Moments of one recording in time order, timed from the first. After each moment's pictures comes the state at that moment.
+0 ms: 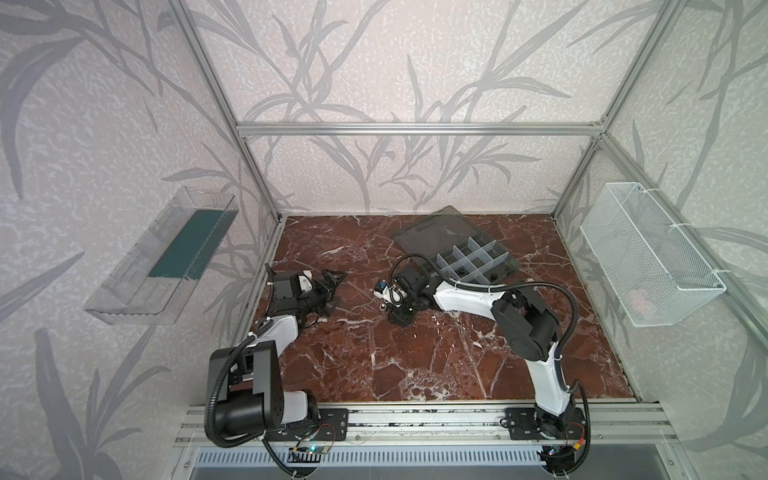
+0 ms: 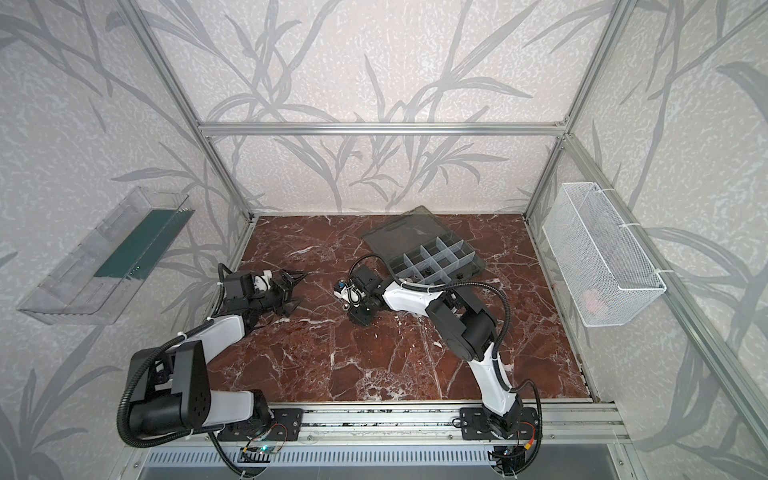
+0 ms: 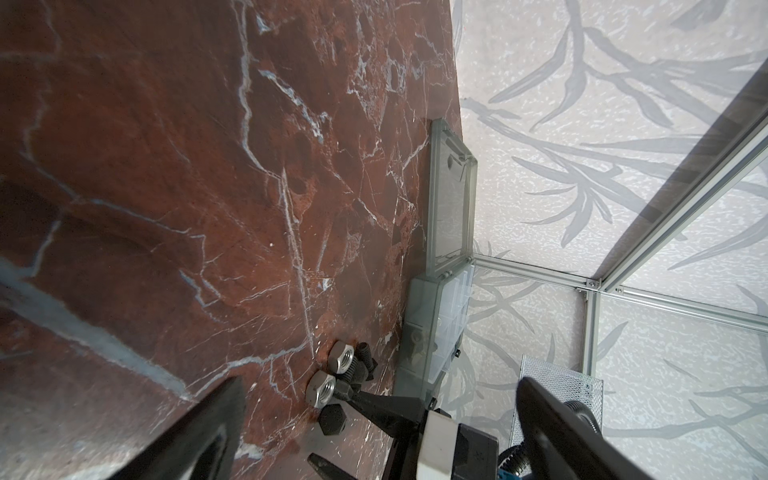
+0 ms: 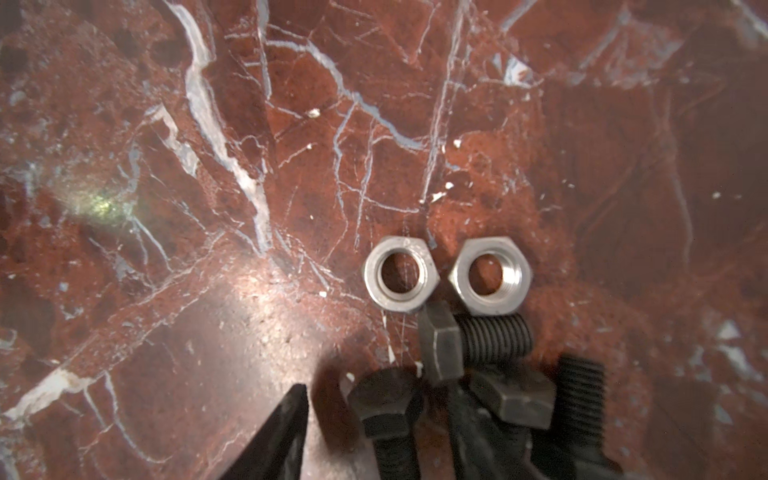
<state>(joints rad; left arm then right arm) 0.19 1.36 0.53 0.18 0.71 -1.07 0.85 2.11 1.42 -0.37 -0.23 -0.16</state>
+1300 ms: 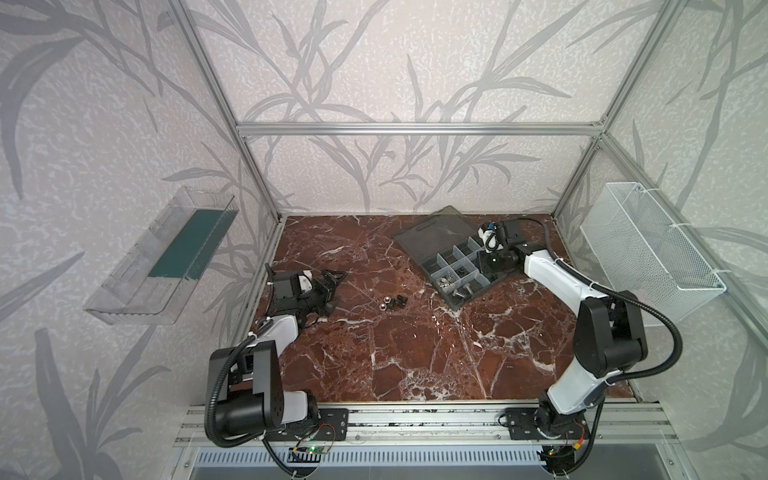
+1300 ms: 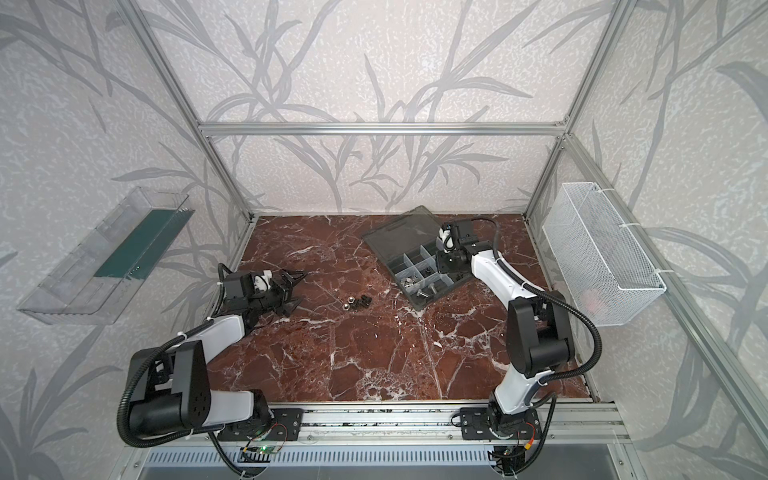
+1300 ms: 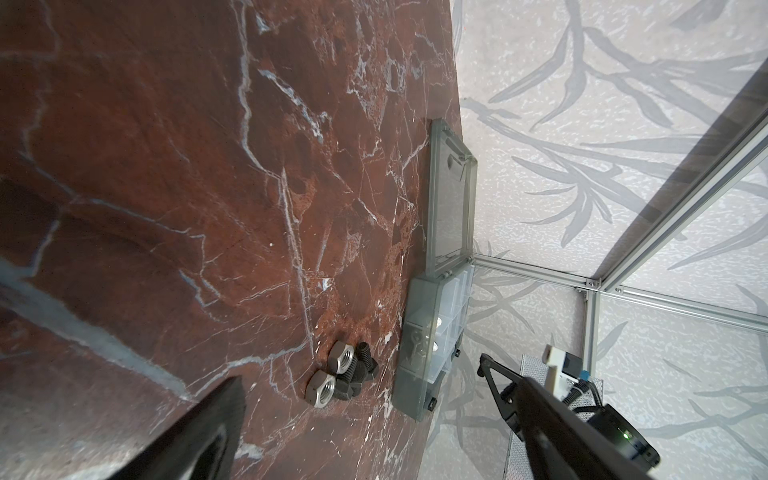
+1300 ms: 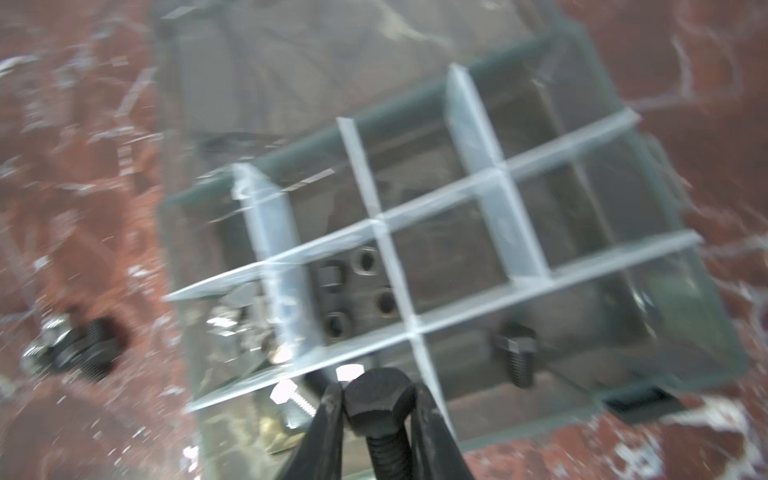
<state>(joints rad) 0.19 1.36 0.53 0.18 0.71 -1.07 0.20 1.74 1.30 -0.56 -0.12 0.12</state>
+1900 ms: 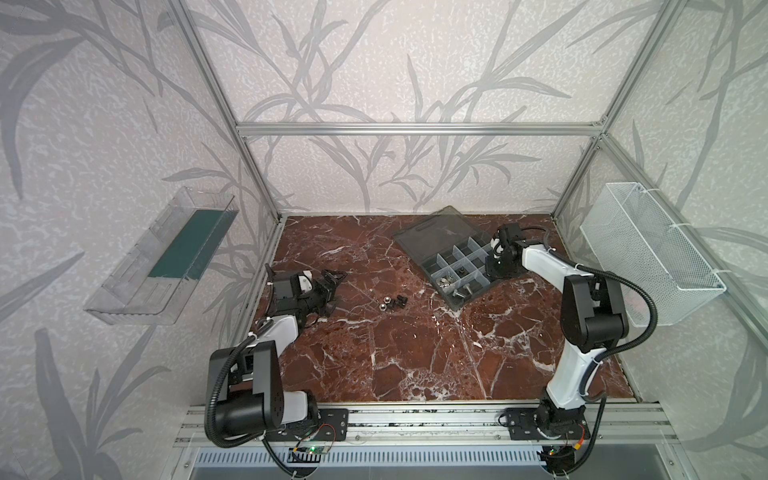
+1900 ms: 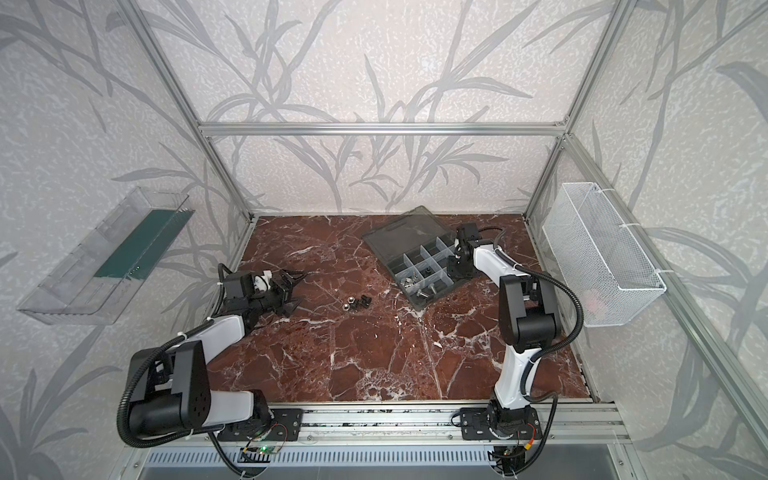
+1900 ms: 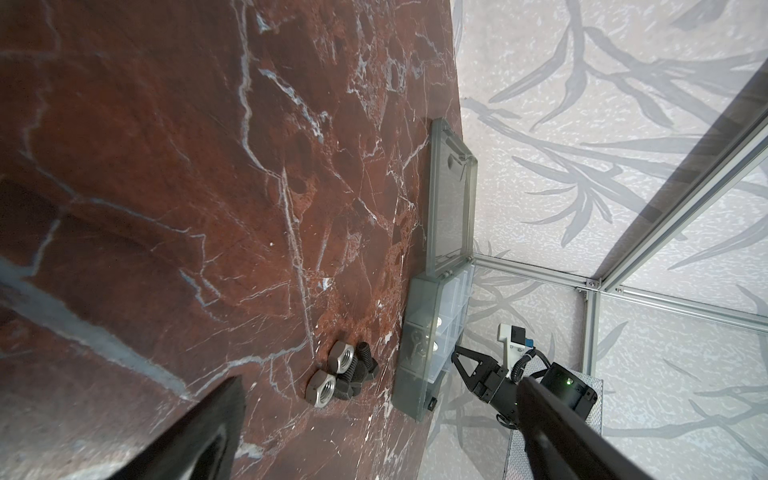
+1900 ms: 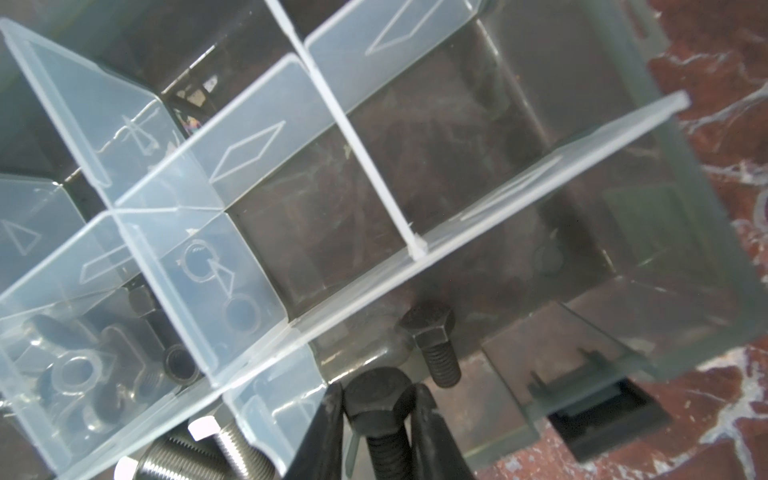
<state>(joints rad) 0.19 1.36 0.53 0.18 0.71 -1.07 0.13 1.90 1.36 -0.63 -0.05 0.18</state>
